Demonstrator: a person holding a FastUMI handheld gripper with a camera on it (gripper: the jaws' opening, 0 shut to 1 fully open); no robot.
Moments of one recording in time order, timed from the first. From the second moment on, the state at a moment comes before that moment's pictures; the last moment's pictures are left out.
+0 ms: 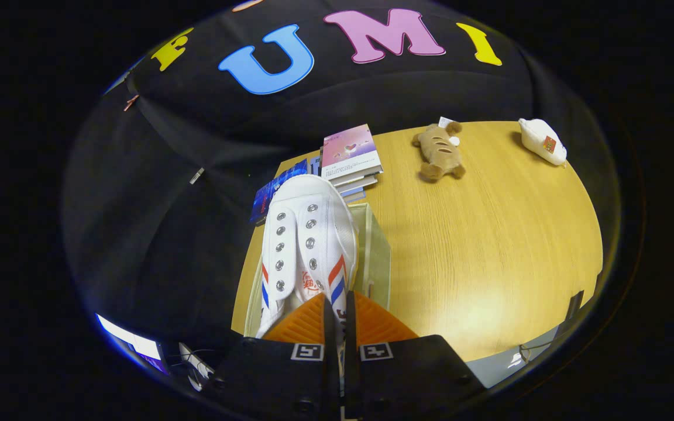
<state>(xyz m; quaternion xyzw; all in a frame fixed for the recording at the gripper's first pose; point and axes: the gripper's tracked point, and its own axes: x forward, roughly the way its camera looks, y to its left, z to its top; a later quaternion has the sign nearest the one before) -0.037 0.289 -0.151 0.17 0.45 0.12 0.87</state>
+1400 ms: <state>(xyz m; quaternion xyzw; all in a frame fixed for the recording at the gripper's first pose) 0.007 0.160 -0.065 0.10 0.26 0.12 0.95</state>
